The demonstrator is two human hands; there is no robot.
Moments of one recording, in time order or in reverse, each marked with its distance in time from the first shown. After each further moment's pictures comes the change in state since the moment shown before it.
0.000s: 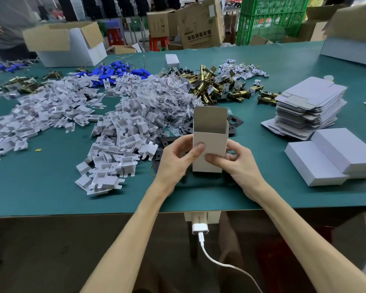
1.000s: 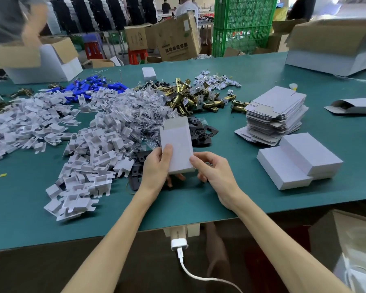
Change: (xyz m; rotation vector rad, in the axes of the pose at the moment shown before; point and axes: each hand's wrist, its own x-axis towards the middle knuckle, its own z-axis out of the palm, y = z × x) left_hand 0.027 -0.008 0.017 0.153 0.113 -0.214; right_hand 0.003 0.005 -0.005 0.025 0.157 0.110
